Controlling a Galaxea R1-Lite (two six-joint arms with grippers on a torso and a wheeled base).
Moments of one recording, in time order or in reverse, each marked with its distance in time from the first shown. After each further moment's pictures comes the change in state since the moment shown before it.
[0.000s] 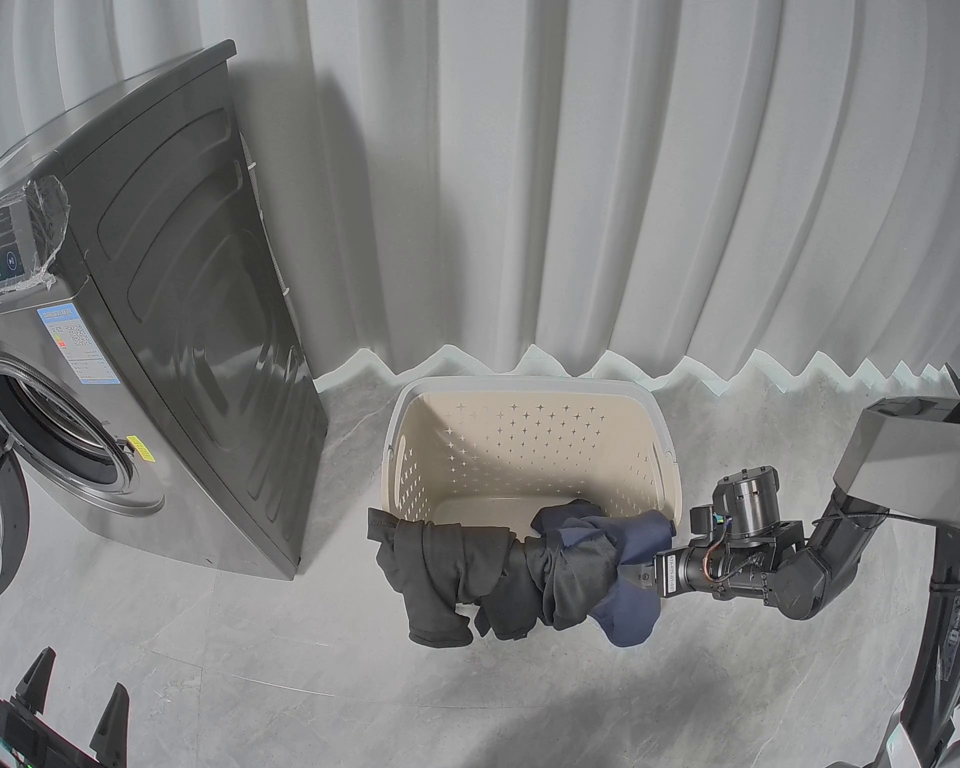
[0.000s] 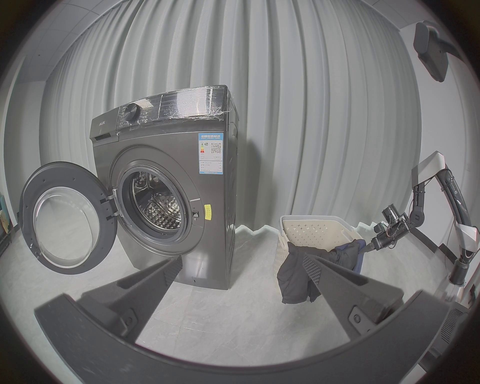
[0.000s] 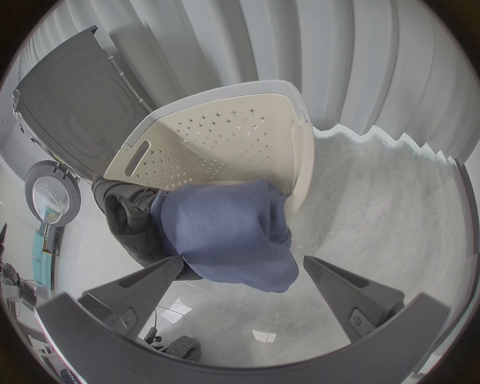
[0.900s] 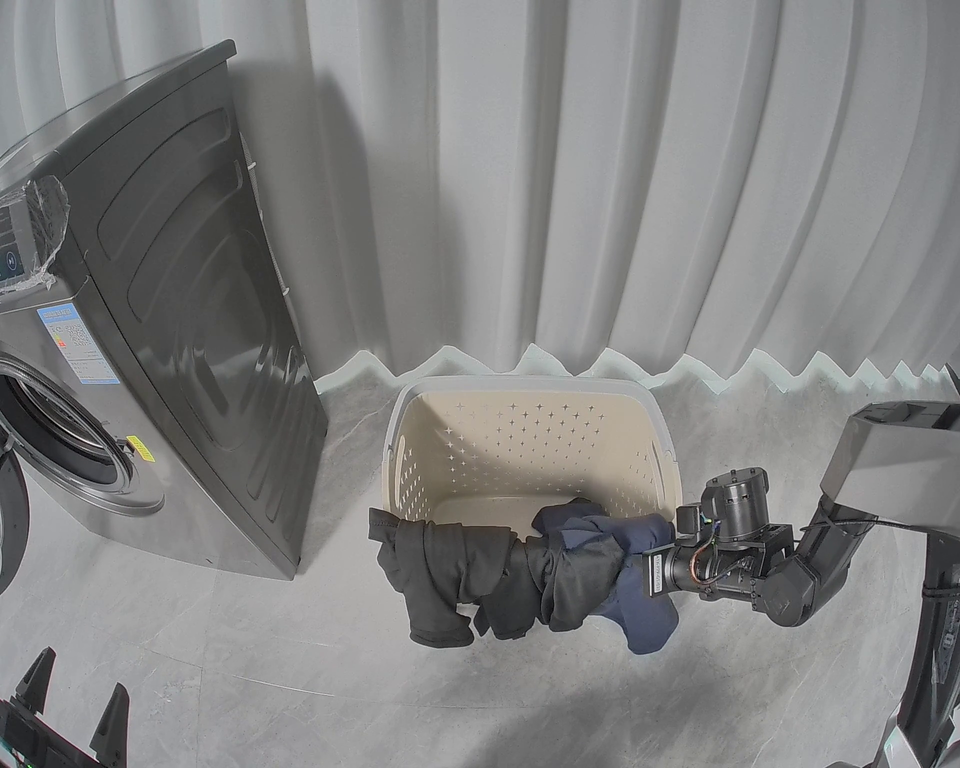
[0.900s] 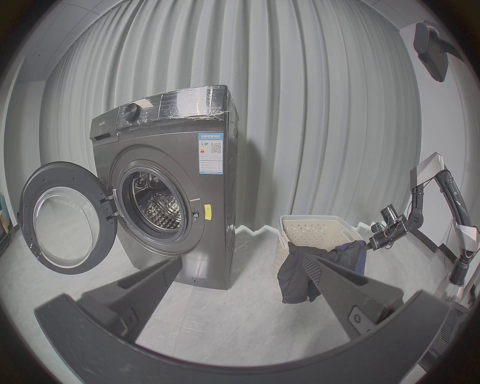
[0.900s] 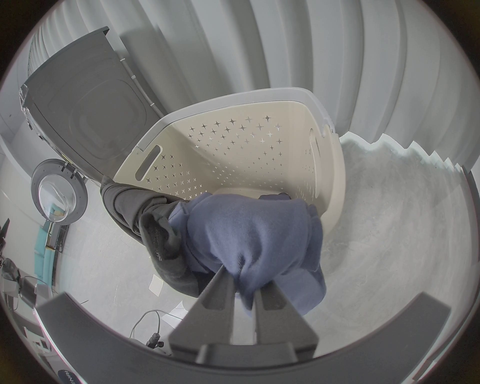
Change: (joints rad) left arm 0.000 0.000 0.000 0.000 0.000 0.000; right arm 0.037 0.026 -0.014 -0.066 0.010 0.002
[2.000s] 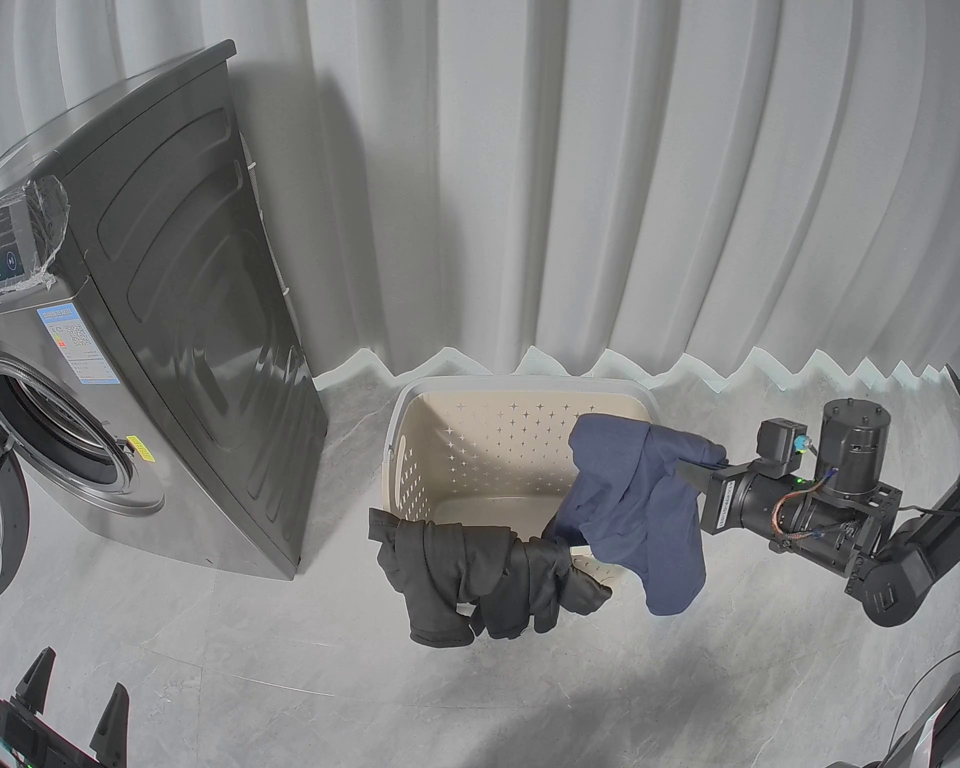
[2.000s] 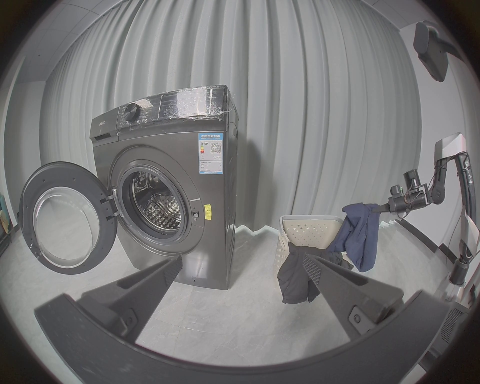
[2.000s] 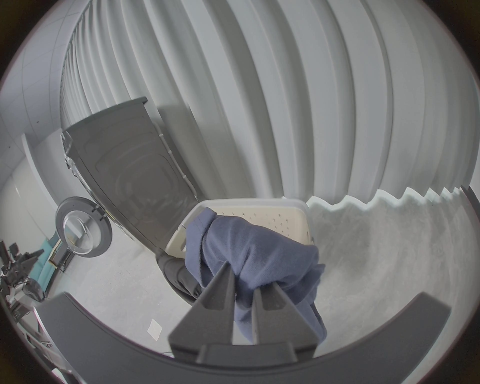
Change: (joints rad) left arm 0.000 0.000 0.000 0.000 0.000 0.000; right arm 0.027 -0.445 0.175 -0.129 -0.011 0.021
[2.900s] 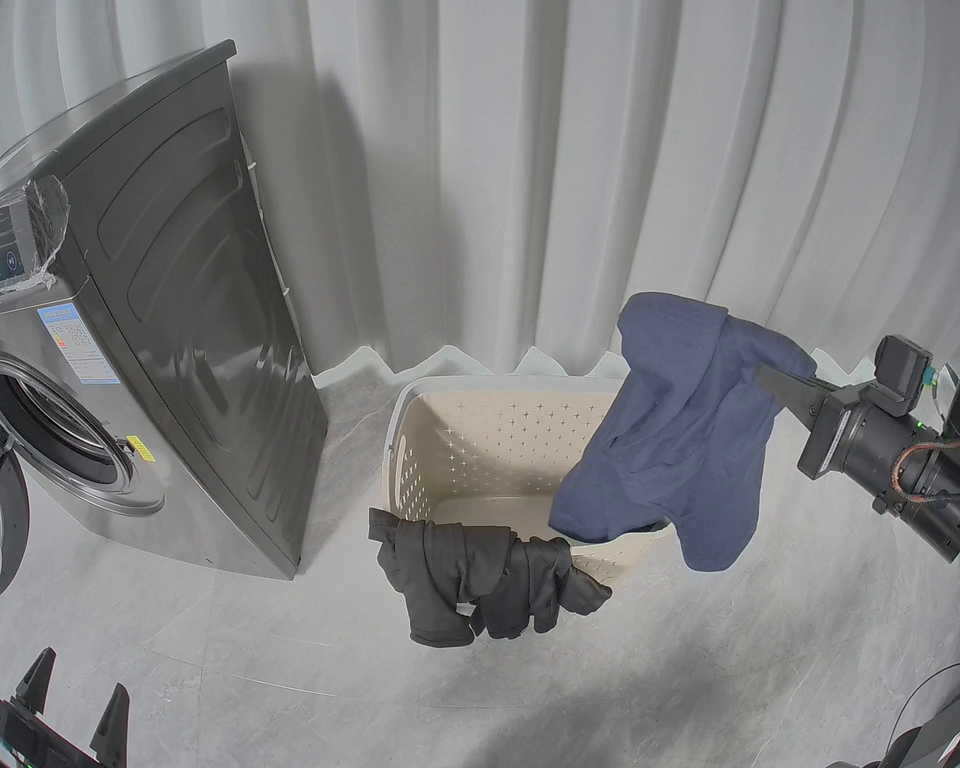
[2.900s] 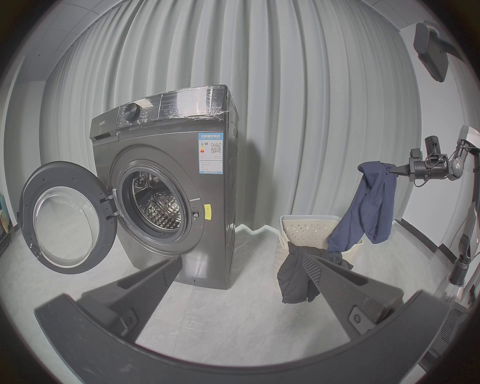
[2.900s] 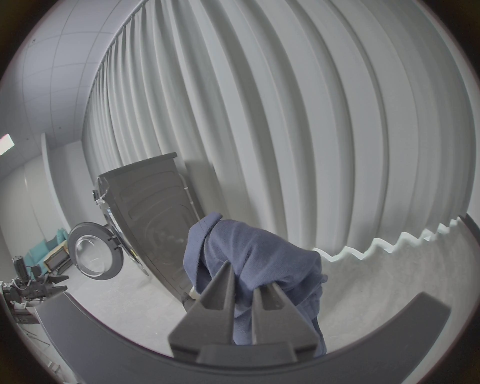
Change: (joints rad) left arm 0.000 0.000 0.000 0.001 0.000 -0.001; right arm 0.109 -0.443 -0.045 0.221 -0.131 -0.052
